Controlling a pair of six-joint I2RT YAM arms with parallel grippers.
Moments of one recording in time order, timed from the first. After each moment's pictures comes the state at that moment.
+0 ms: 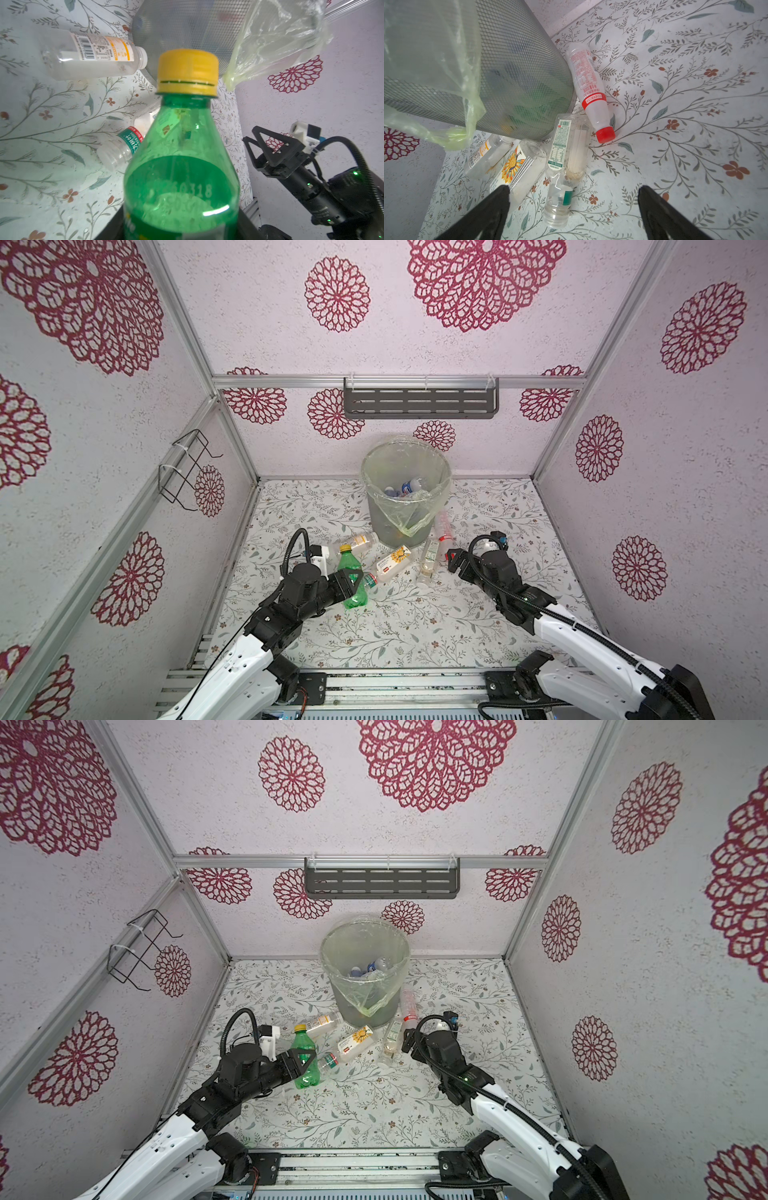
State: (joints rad) left arm -0.53 0.71 0.50 -0.27 0.17 -0.92; right arm 0.59 0.96 0.54 -0.13 0.23 0.81
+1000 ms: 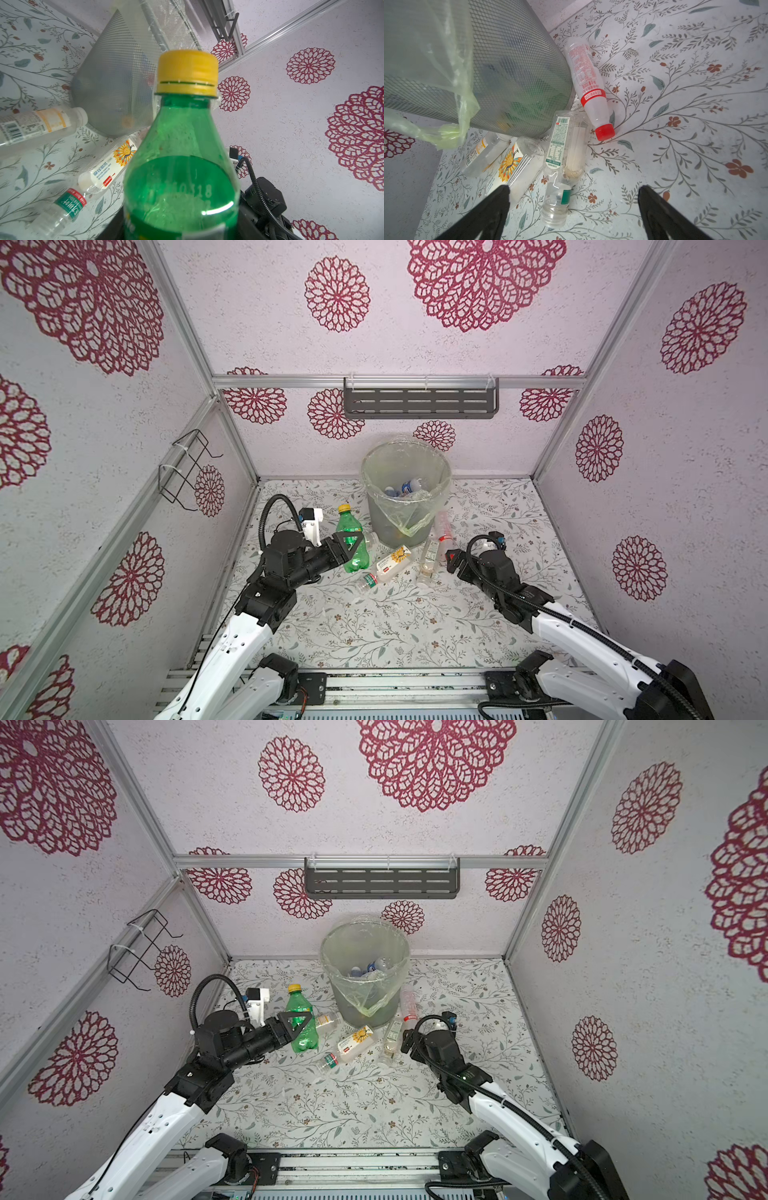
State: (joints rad) left arm -0.37 0.83 0.76 -0.21 0.37 -0.87; right arm 0.59 0.99 0.54 -0.13 0.22 0.81
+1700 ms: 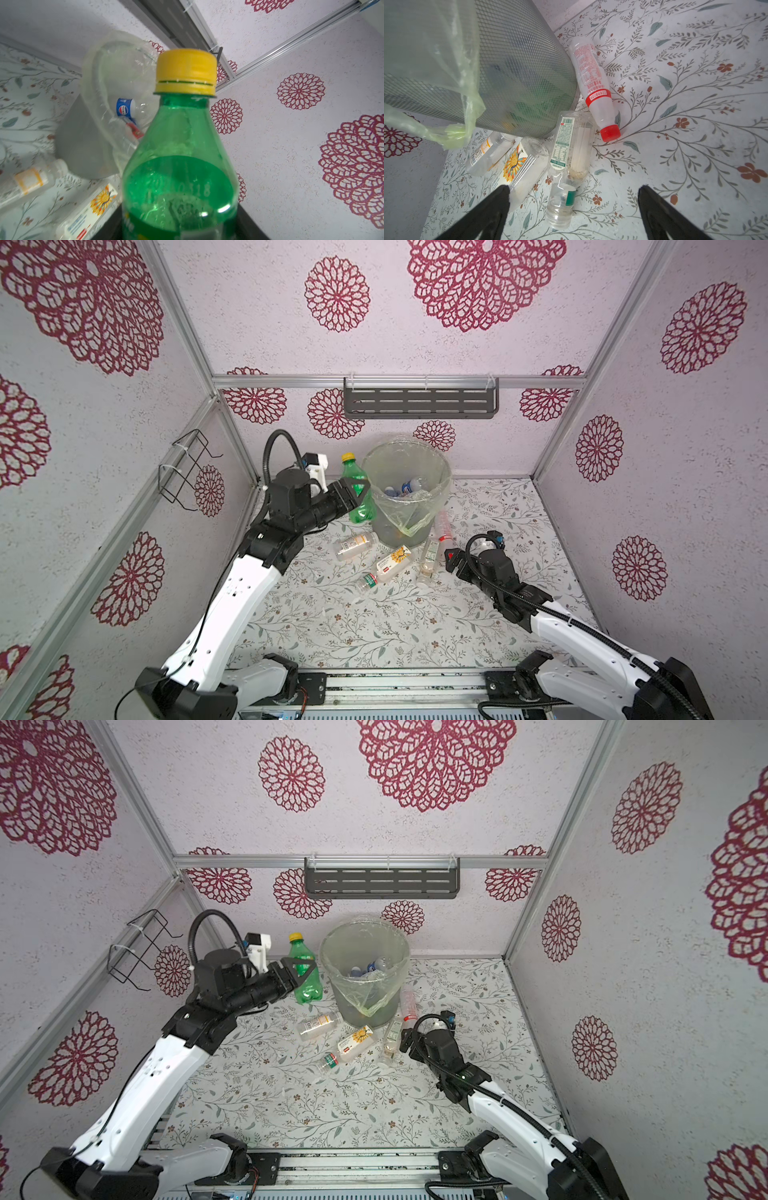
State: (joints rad) left arm -0.37 1.29 1.41 -0.37 0.34 -0.84; right arm 0.59 0.99 0.54 -0.10 0.21 0.82
